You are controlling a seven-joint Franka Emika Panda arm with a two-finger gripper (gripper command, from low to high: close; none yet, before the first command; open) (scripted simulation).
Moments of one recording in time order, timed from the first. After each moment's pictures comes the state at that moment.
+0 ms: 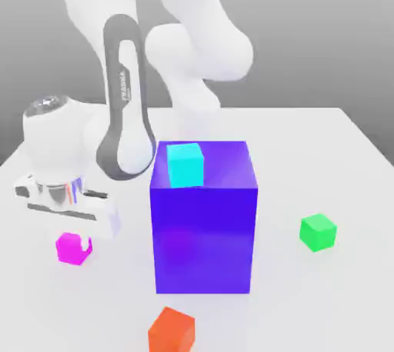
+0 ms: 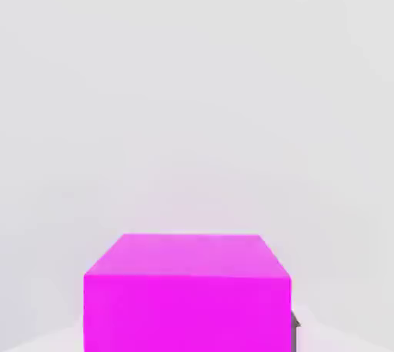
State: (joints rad) arm -0.53 0.27 -0.11 -2.77 0.28 3.03 0.14
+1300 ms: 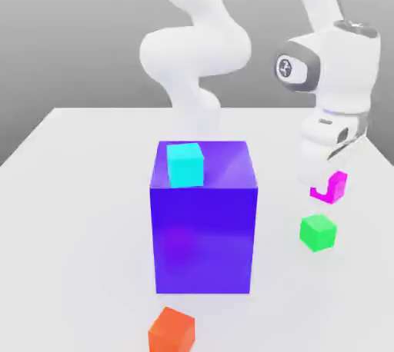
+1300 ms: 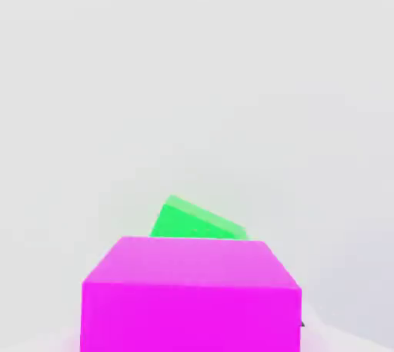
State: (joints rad) arm 0.37 -0.18 0.46 -2.89 0.12 2.71 0.68
